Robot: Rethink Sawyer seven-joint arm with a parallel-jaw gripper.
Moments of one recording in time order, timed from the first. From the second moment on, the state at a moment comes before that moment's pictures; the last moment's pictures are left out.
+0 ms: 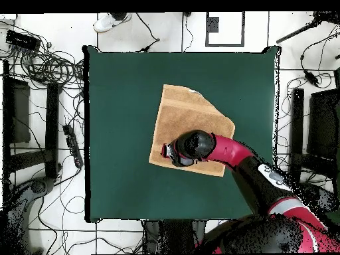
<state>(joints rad) -0.58 -0.34 0.40 1.67 -0.22 0.71 1.64</state>
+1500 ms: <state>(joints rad) -0.65 -0.20 0.41 1.51 -0.05 0.97 1.64</state>
